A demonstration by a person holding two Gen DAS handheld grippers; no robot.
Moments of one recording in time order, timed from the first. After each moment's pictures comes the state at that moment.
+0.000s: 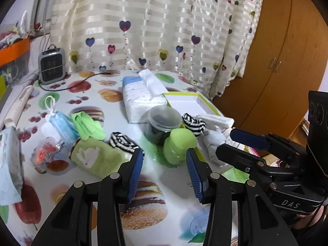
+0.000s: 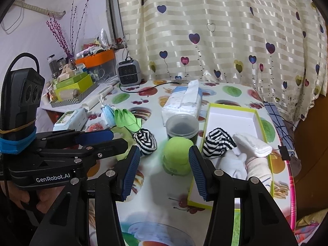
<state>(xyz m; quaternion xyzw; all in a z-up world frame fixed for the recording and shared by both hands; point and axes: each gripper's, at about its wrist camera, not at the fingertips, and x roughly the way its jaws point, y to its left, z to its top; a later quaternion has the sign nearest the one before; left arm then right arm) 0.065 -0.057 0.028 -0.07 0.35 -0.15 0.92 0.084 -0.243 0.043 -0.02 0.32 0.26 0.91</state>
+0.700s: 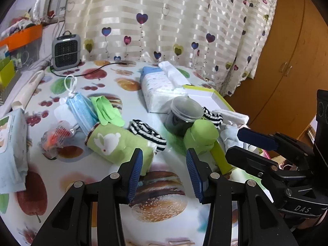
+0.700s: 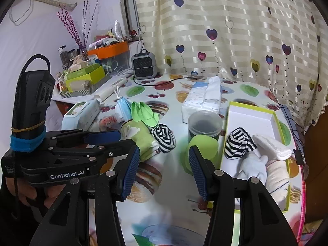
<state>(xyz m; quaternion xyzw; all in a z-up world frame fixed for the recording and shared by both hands) 0.064 -0.027 0.009 -0.09 0.37 -0.12 0.92 0.082 -0.214 0.036 -0.04 0.33 0.30 0.89</state>
